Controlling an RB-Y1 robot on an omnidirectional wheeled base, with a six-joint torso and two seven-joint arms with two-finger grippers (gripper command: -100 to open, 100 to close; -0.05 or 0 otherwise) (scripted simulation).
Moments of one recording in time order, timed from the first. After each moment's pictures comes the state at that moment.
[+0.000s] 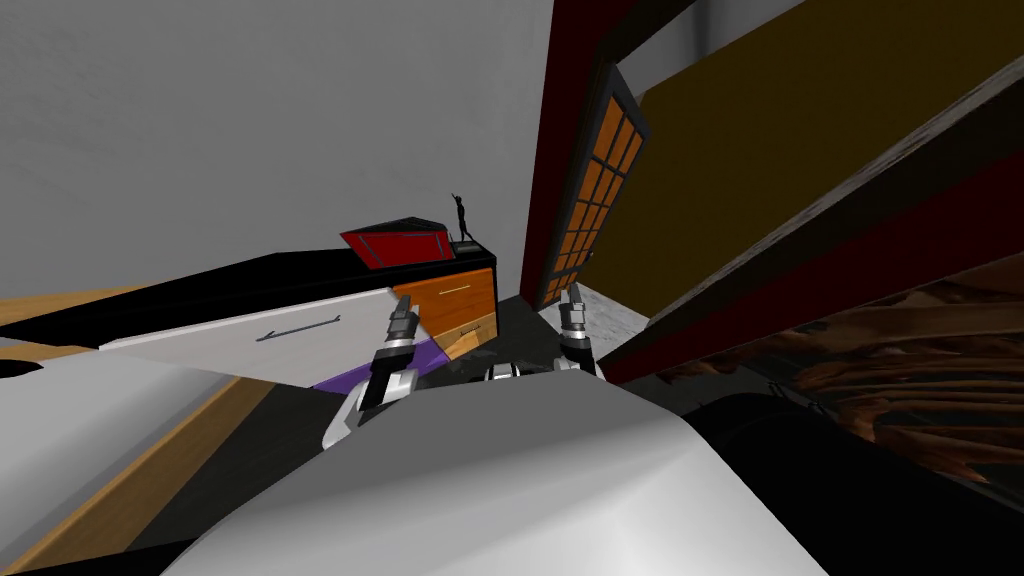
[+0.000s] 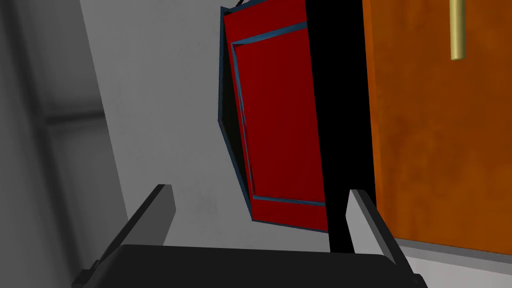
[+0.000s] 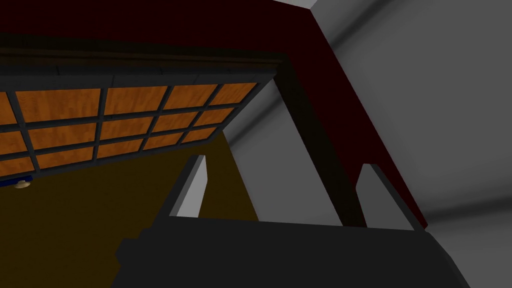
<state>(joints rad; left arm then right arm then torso) 0.36 0.17 0.18 -1.90 -0.06 -0.45 0.03 0.54 0.05 0.07 -2.21 0.11 -0.59 0.14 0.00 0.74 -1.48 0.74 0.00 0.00</state>
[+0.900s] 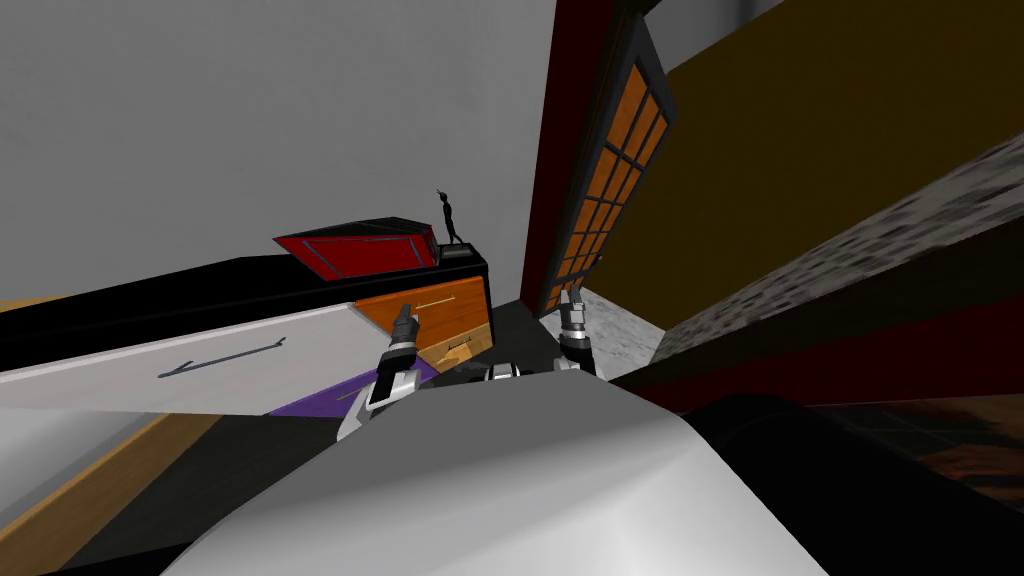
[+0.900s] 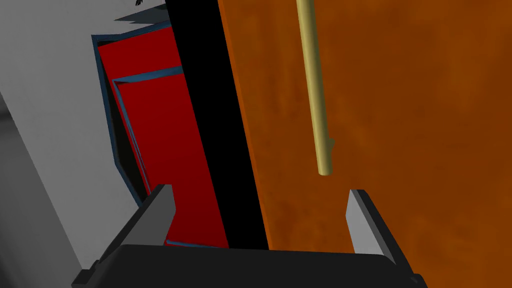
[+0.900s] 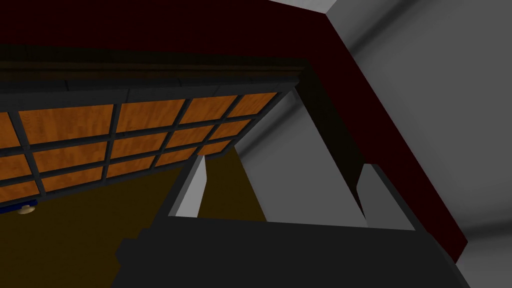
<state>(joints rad) 0.31 0.12 0.24 -1.74 -0.03 -0.39 0.00 0.54 0.05 0.07 -2.21 0.11 -0.59 0.14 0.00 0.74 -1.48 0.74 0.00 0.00</state>
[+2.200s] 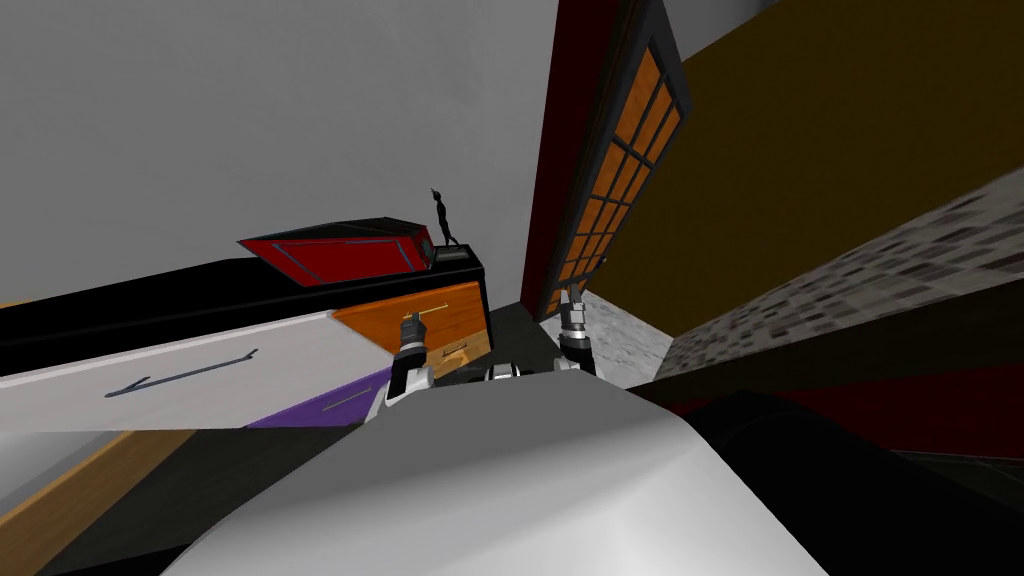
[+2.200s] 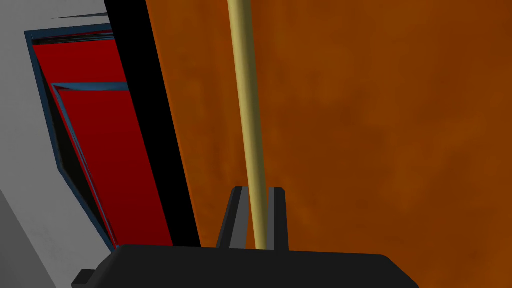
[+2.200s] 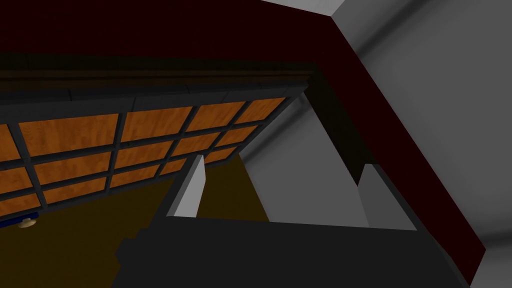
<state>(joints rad) 0.28 -0.03 0.27 -1.71 -0.02 -0.35 -0.01 0.54 0.05 0.07 -2.21 0.11 -0.59 0.14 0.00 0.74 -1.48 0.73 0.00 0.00</state>
